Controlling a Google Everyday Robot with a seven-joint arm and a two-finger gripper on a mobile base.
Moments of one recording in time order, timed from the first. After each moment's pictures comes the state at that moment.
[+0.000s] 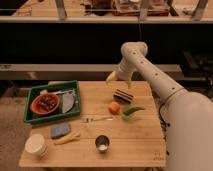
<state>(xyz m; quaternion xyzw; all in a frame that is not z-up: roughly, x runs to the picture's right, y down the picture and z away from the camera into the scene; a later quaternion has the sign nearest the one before) 0.088 -0.032 0.854 -0.15 -0.29 -0.59 0.74</state>
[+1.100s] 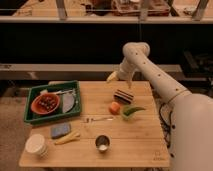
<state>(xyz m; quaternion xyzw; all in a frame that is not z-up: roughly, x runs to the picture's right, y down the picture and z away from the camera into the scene) 0.098 -0.027 0.845 -0.13 -0.30 -0.59 0.74</state>
